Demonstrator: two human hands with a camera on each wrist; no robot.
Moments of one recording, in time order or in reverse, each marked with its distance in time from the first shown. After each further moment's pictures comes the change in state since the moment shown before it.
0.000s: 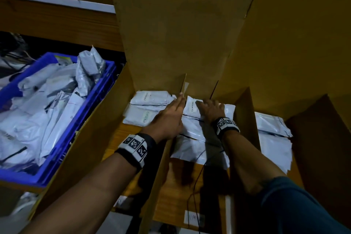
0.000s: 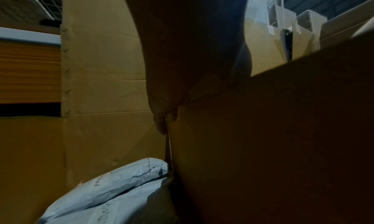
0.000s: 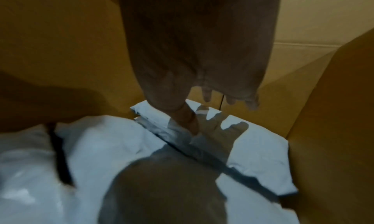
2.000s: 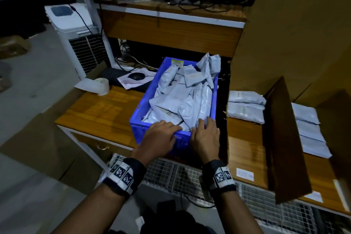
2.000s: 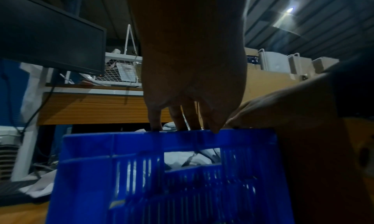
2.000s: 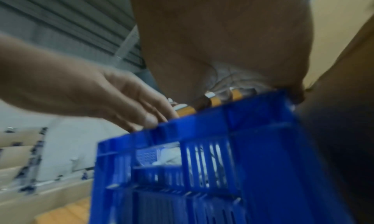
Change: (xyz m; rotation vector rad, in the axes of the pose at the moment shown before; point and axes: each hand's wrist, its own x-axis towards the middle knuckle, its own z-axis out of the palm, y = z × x) left_hand -0.407 -0.320 -0.165 0.232 0.234 0.016; right_hand -0.222 -0.570 -0.054 0.458 0.441 0.100
